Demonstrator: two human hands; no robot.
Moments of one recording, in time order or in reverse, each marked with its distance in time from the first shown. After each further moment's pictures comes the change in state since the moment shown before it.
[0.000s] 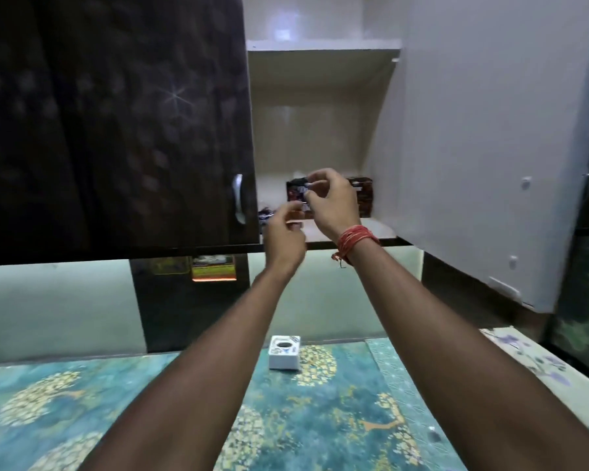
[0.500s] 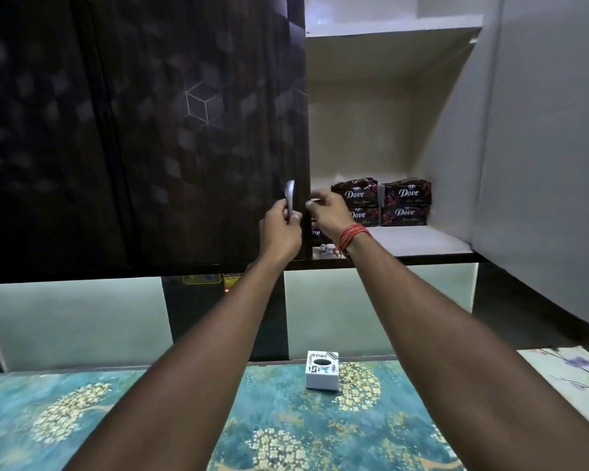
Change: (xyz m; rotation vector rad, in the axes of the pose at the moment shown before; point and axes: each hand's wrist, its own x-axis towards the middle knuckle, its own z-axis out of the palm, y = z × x) left_hand 0.096 -0.054 -0.085 0.211 -0.001 -0.112; right_hand 0.079 0.050 0.153 0.135 -0.275 0.228
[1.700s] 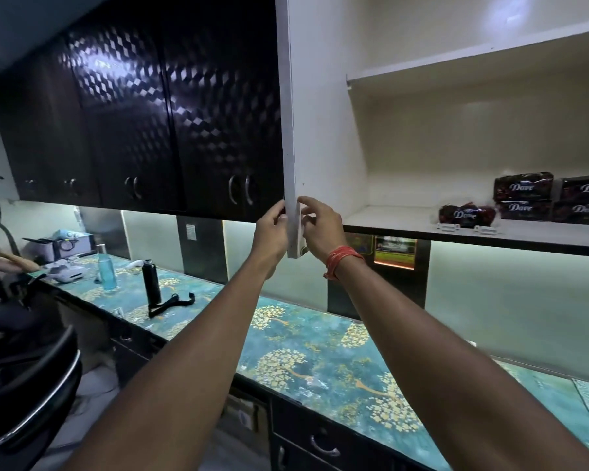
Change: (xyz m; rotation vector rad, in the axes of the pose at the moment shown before) left_hand -0.221 0.033 -0.313 -0.025 0.294 -0.210; right_hand -0.297 -0.183 0.171 0.053 -0.282 -0.364
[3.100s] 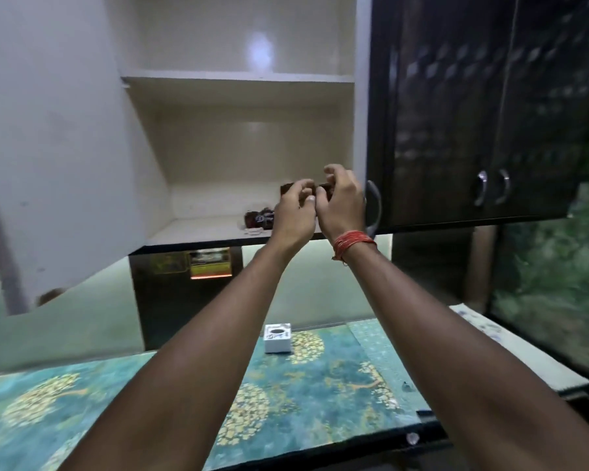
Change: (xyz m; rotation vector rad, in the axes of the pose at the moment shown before) left_hand -0.060 0.100 0.271 -0.280 -0.559 0.312; right_hand -0.045 0.051 -0.267 -0.685 0.795 0.056
